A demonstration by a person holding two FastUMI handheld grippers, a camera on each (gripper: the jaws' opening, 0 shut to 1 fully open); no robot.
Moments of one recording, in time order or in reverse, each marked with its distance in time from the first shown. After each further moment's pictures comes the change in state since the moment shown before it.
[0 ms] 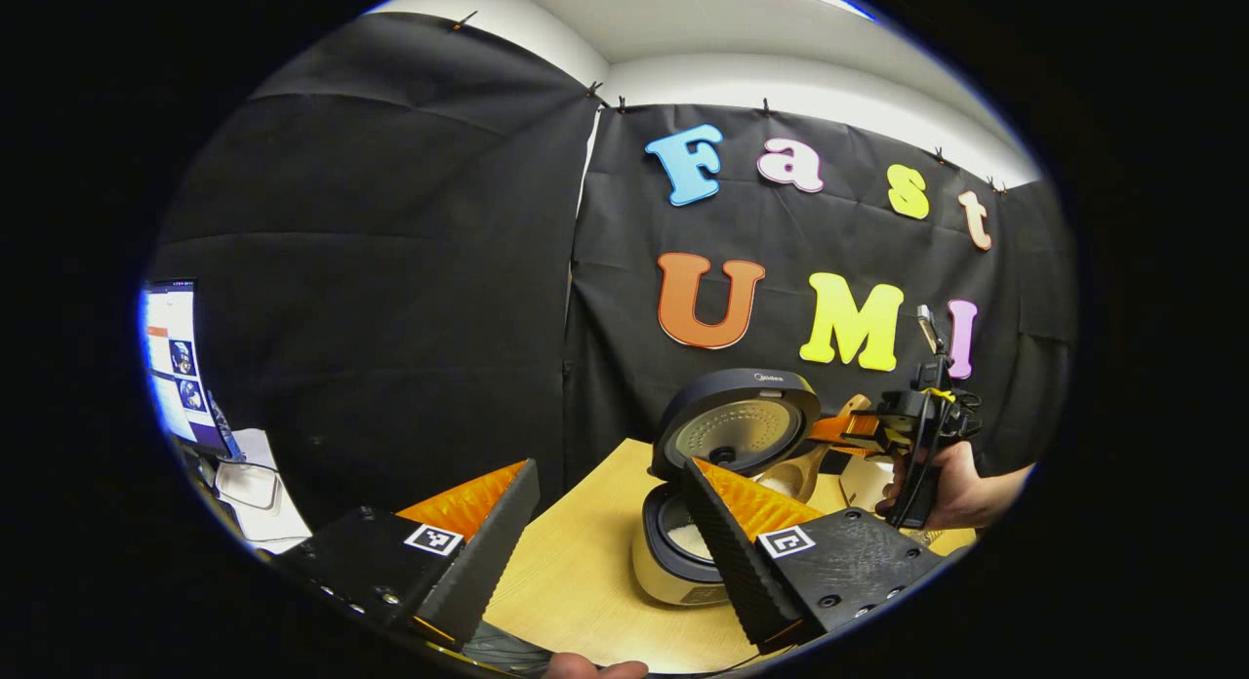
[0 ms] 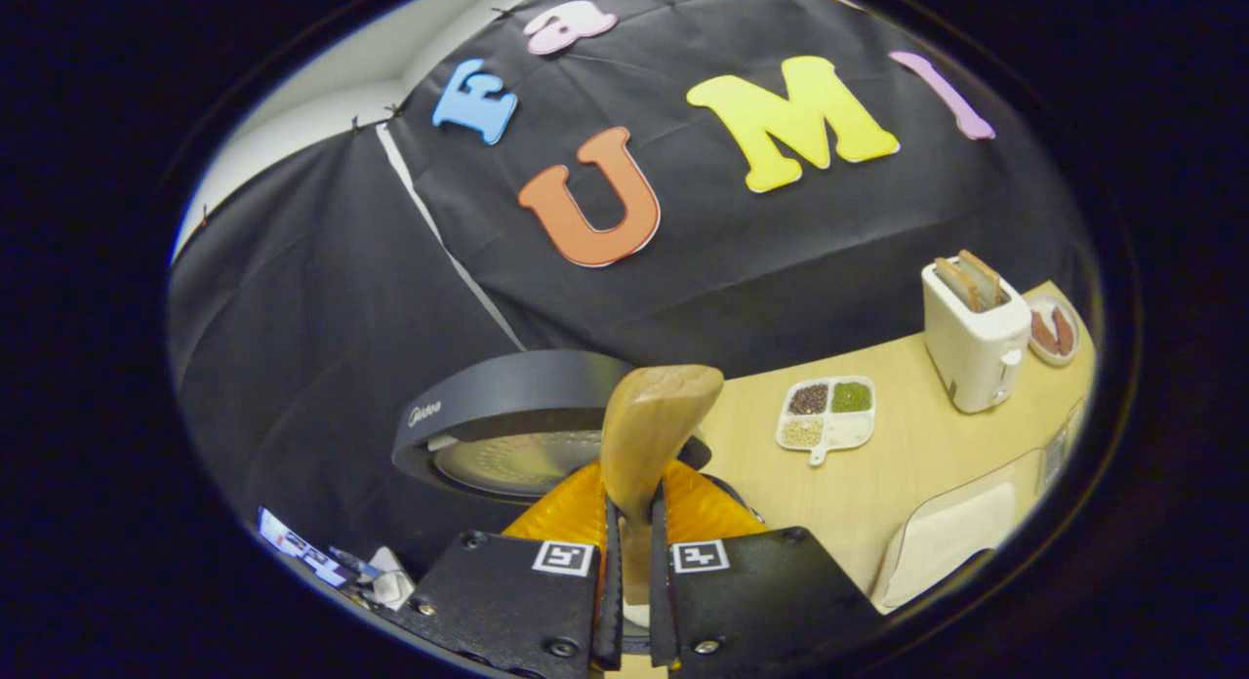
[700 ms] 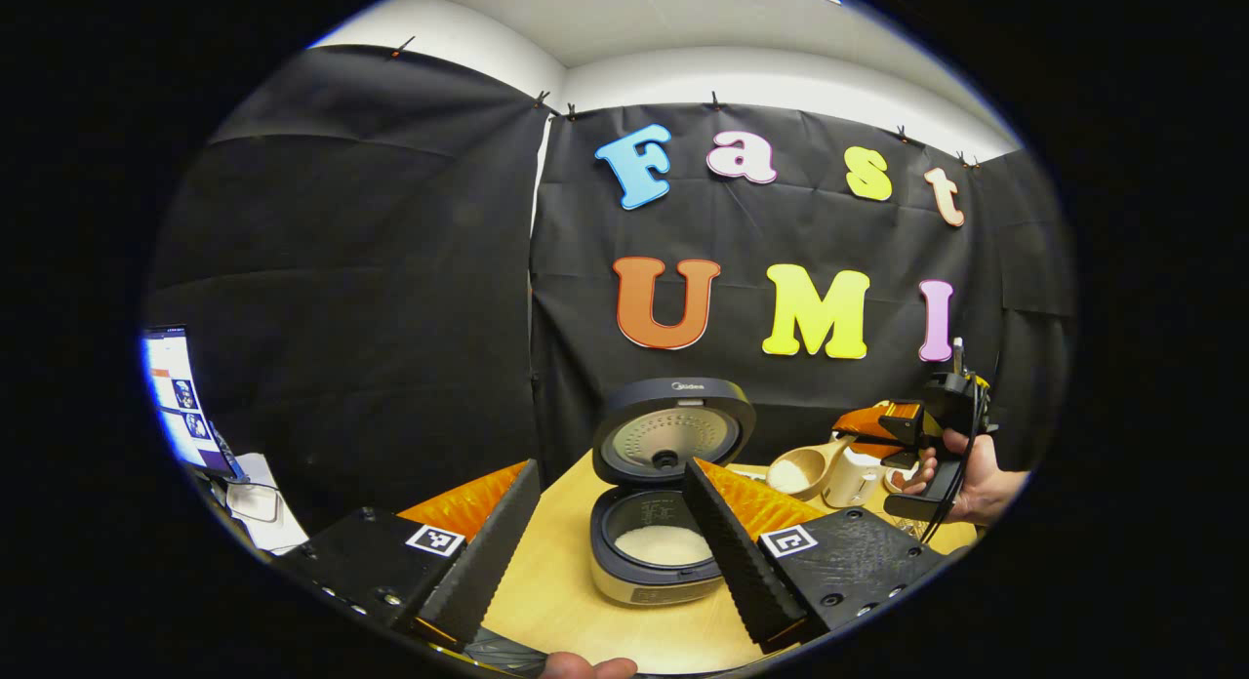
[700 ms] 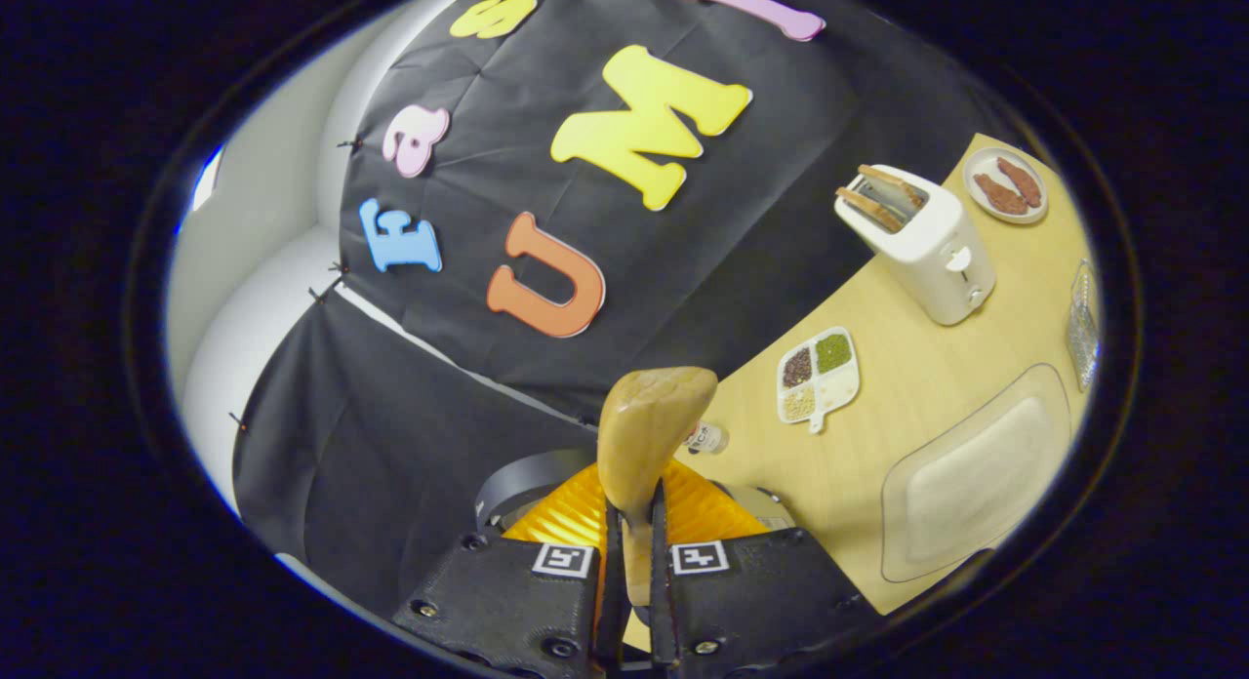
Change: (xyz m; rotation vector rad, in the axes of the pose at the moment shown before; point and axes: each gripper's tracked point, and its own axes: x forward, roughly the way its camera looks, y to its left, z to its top) left arm -0.017 -0.073 0.020 0.084 -0.007 -0.031; right arm -0.066 -0.078 0.051 0.507 -0.033 0.173
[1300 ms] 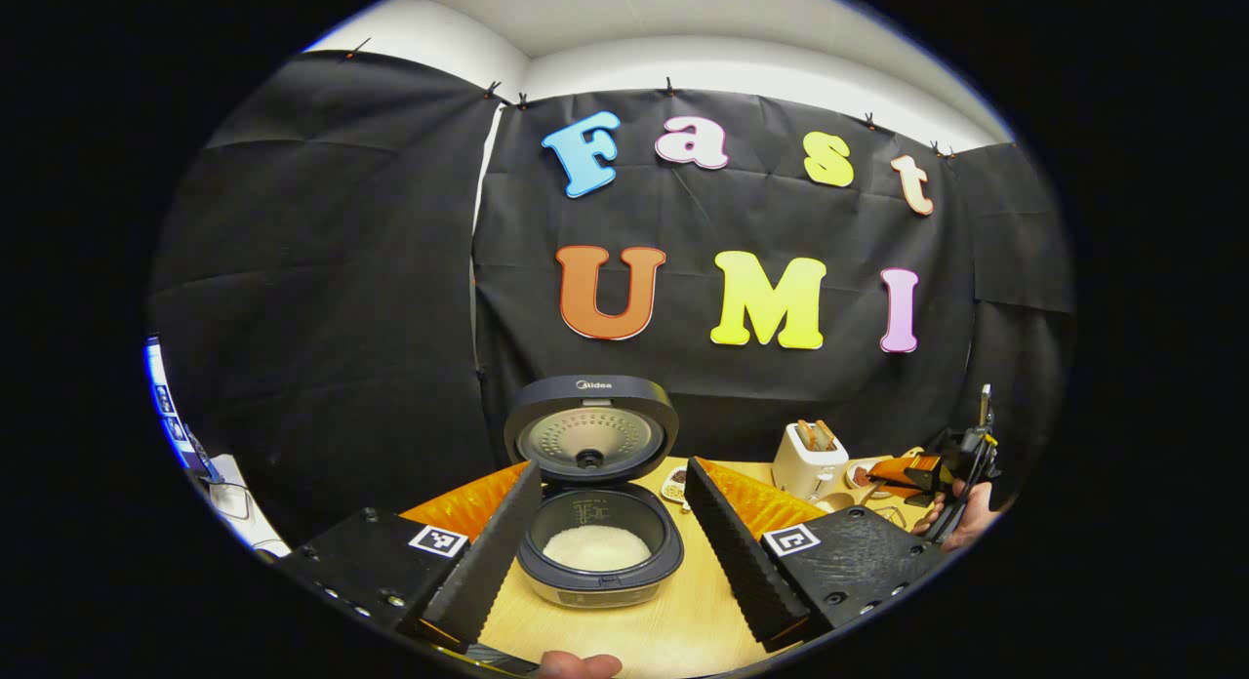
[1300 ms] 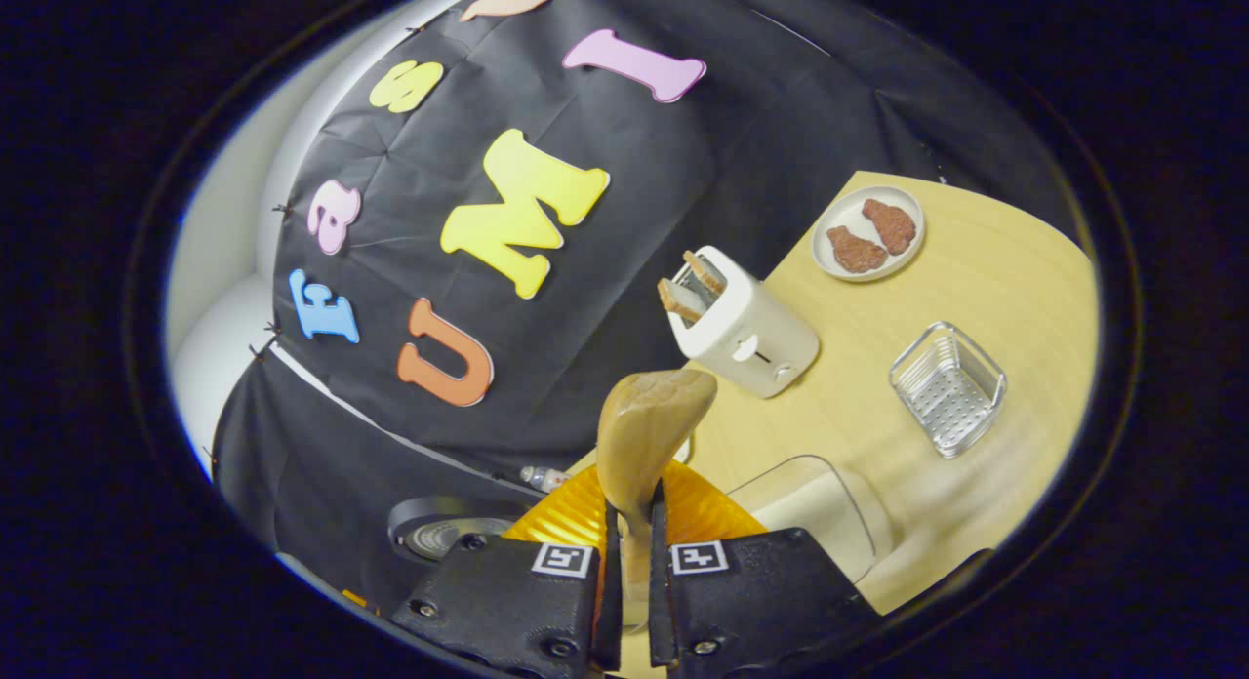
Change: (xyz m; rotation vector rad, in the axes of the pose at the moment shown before) left arm 0.013 -0.090 0.003 0.009 0.030 -0.101; right arm -0.124 -0.158 0.085 0.102 -0.196 -0.191
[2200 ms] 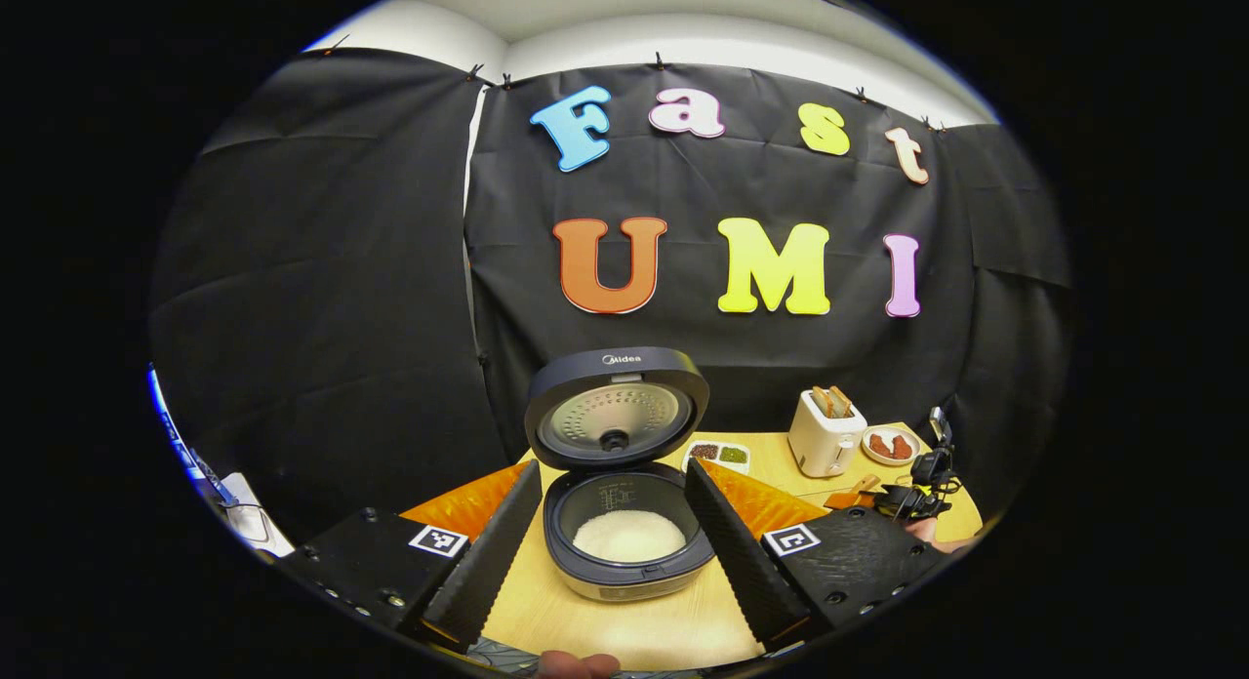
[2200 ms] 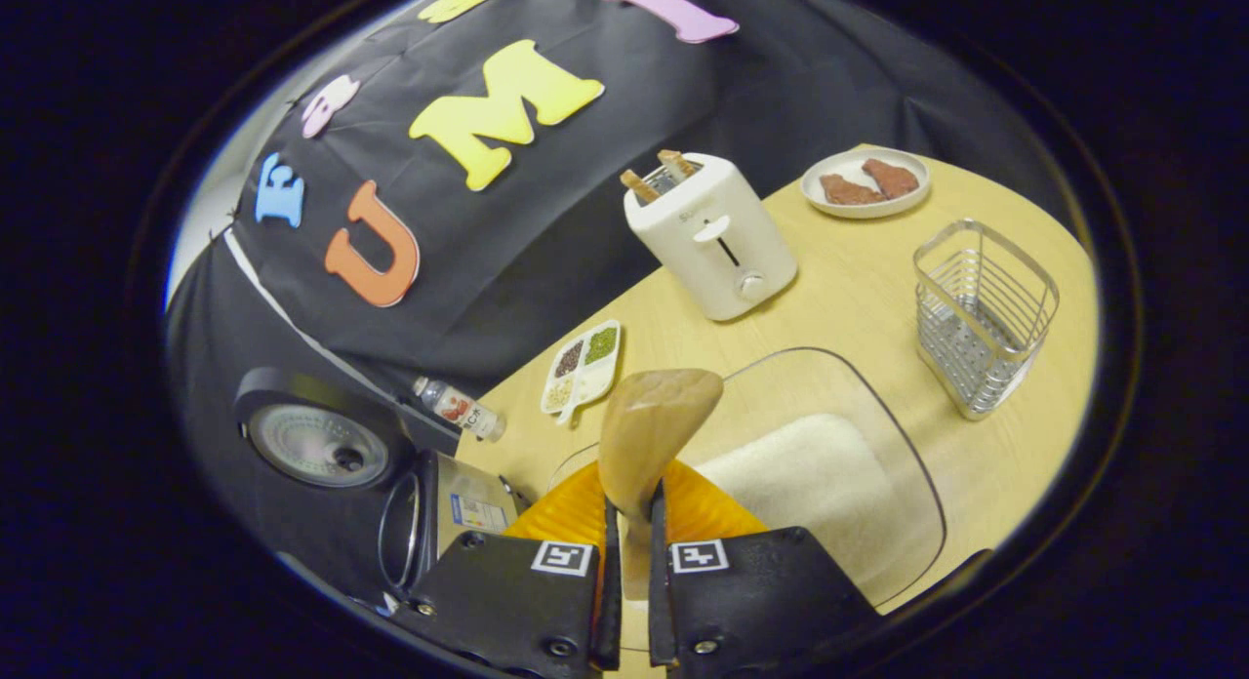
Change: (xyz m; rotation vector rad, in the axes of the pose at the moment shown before) left arm 0.021 0.021 -0.016 0.065 0.089 -0.039; right arm 0.063 -0.109 -0.103 -0.171 0.102 -0.203
